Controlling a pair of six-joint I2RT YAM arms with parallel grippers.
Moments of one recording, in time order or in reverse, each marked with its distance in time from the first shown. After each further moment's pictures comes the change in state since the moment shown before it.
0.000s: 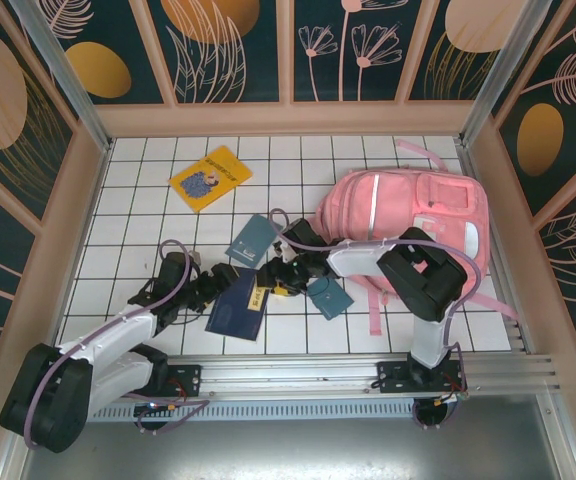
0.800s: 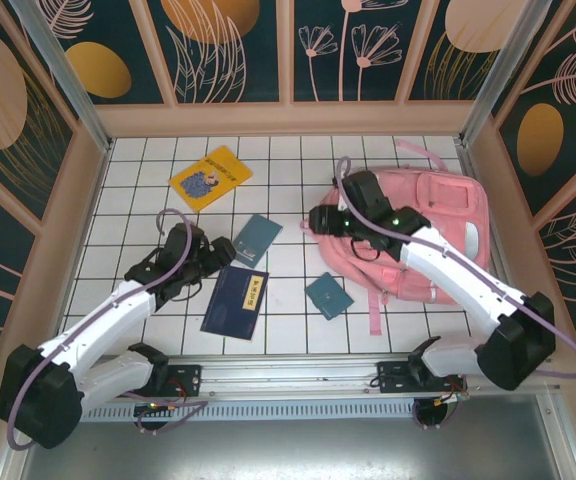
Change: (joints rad) left arm -0.056 0.003 0.277 -0.354 -0.311 0.093; right arm -0.138 -0.566 0.037 -0.408 0.412 -0.317
